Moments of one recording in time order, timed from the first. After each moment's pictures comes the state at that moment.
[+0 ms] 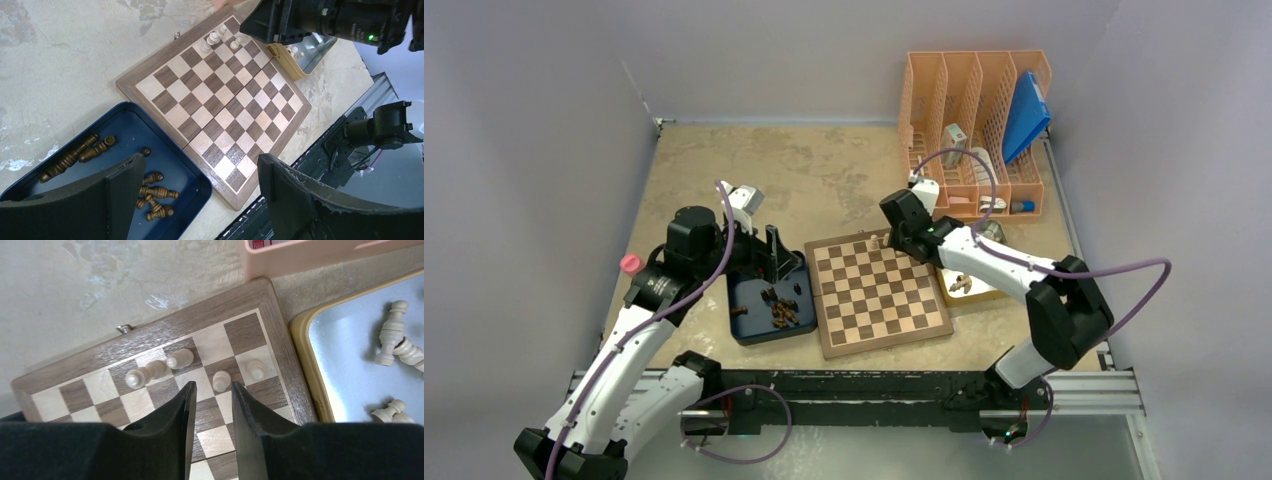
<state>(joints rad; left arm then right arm) -0.37 0.79 0.85 -0.54 0.41 -0.27 0.68 1.56 1.03 -0.41 0.47 0.74</state>
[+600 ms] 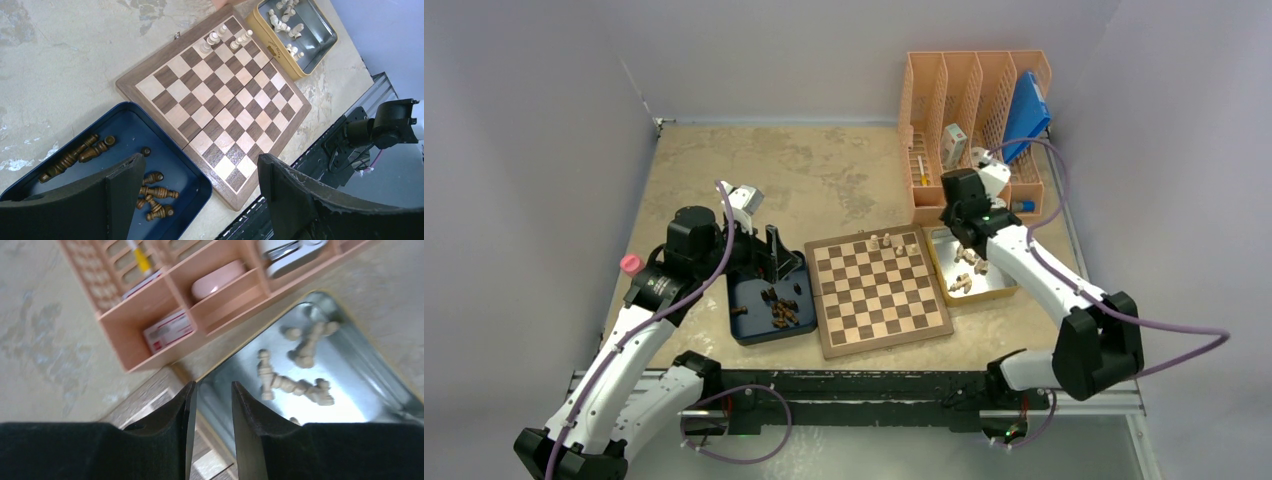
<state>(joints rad) -0.37 0.79 0.85 -0.54 0.41 -0.27 0.44 1.38 1.01 -0.44 0.53 0.74</state>
